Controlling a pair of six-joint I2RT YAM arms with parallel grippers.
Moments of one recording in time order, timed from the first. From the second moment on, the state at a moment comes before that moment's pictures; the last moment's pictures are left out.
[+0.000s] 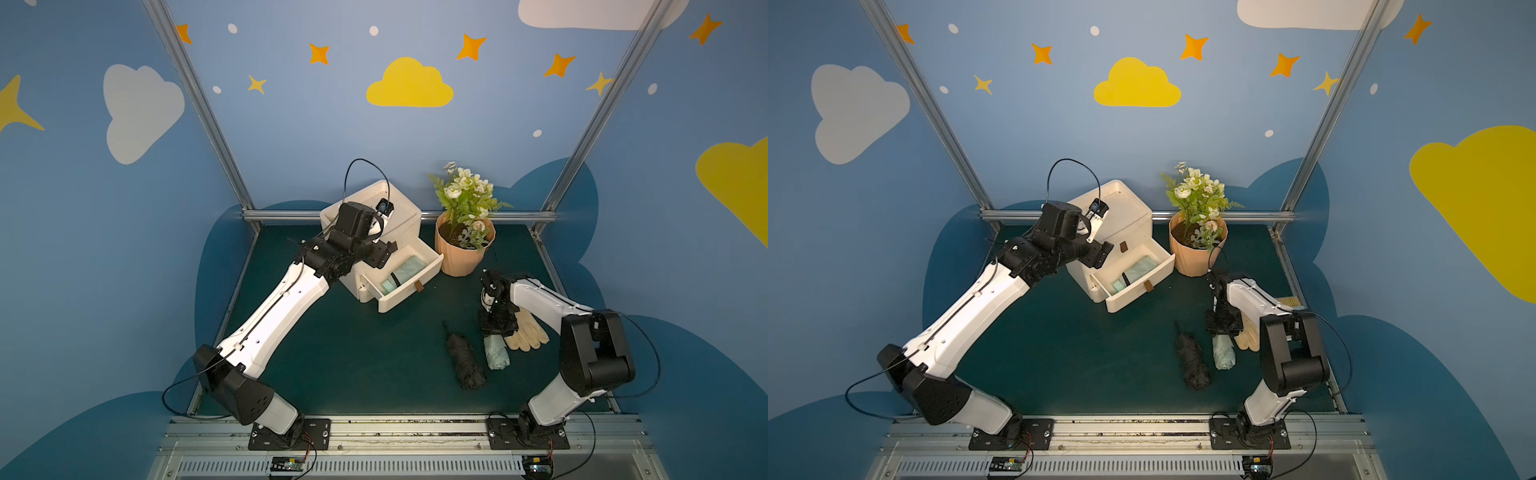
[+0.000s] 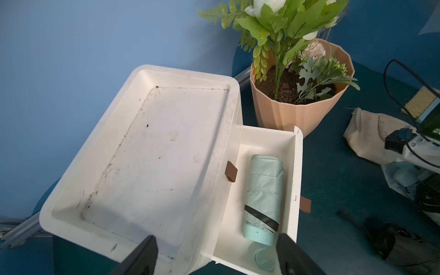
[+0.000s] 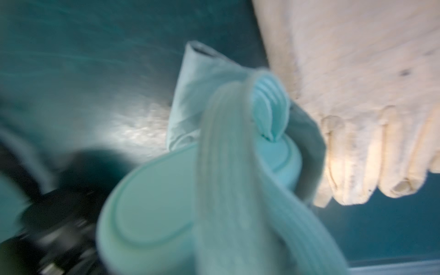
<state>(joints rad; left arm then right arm) -0.54 1.48 1.62 -0.71 -0.10 0.15 0.26 1.60 1.06 -1.03 0.04 0.26</state>
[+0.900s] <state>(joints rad) -0.80 1.24 1.25 -0.31 0.26 -0.09 0.38 0.97 0.84 -0.20 -0.40 0.93</state>
